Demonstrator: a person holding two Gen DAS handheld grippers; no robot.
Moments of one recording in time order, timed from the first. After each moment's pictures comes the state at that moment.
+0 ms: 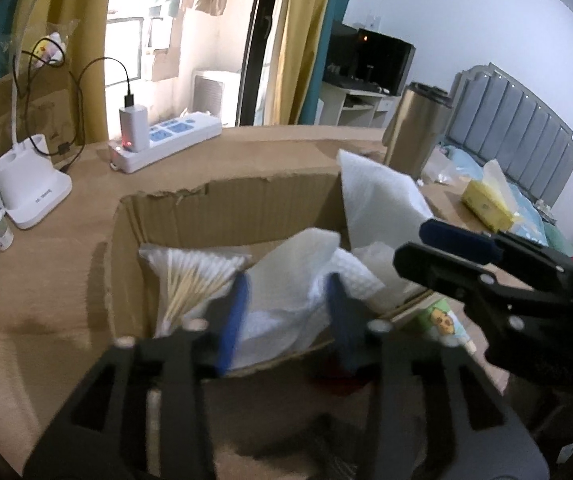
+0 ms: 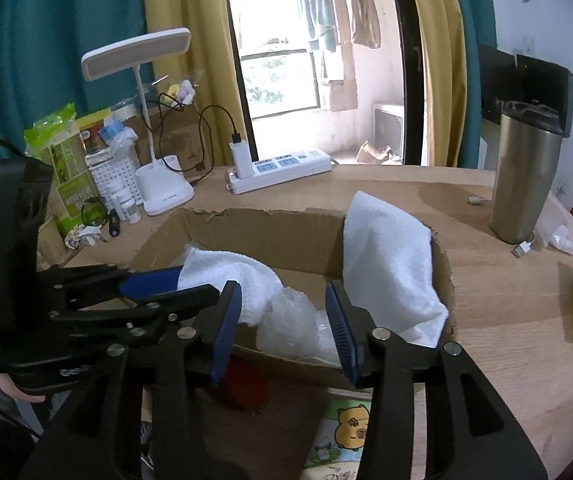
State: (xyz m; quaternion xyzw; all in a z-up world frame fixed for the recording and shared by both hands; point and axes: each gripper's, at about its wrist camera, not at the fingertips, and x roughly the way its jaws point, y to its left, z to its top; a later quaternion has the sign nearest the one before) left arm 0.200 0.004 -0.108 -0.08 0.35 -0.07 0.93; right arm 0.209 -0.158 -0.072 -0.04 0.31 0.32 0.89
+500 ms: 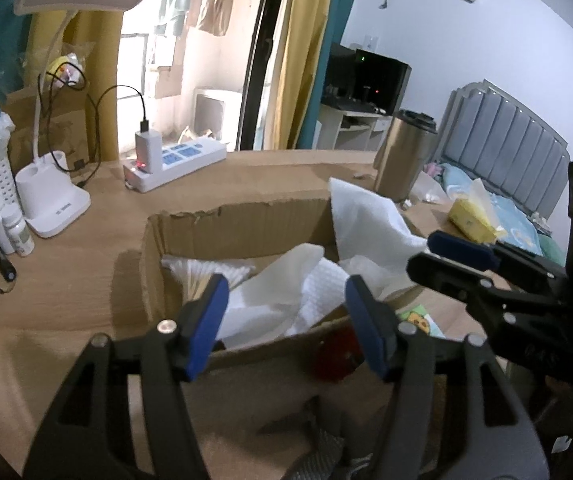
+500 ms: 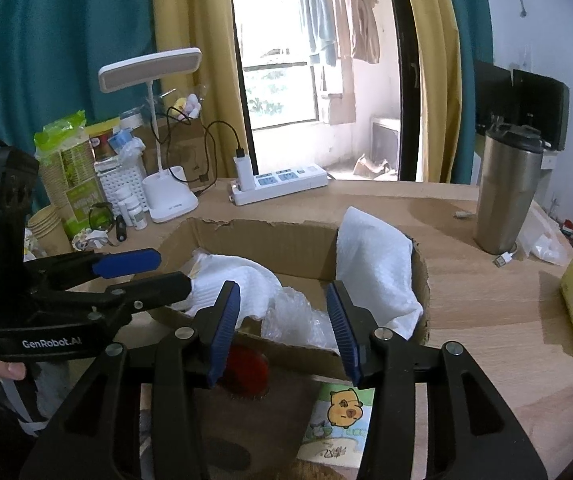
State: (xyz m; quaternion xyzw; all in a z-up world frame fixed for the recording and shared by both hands) left arm 0.168 0.013 -0.083 -0.08 0.32 -0.07 0.94; right arm 0.186 -0.170 -0.053 -0.05 0.29 0.31 0.90
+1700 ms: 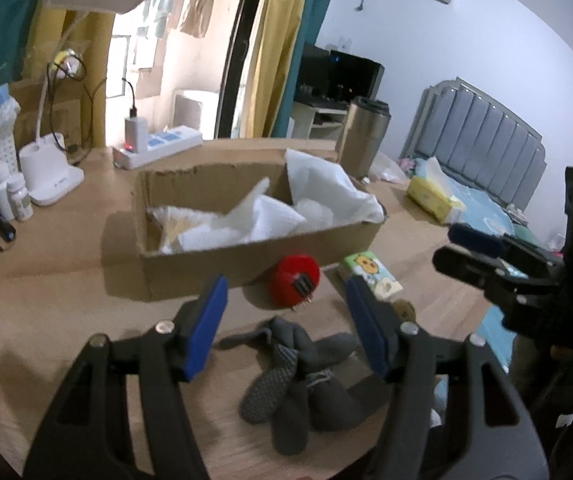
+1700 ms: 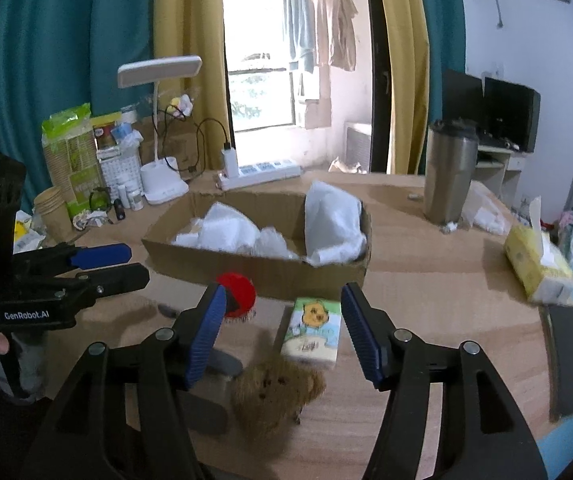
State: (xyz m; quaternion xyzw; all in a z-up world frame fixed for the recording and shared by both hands) left arm 0.098 -0.004 -0.094 -0.09 0.32 -0.12 0.94; right arm 0.109 -0.220 -0.055 -0.06 0.28 0.27 0.92
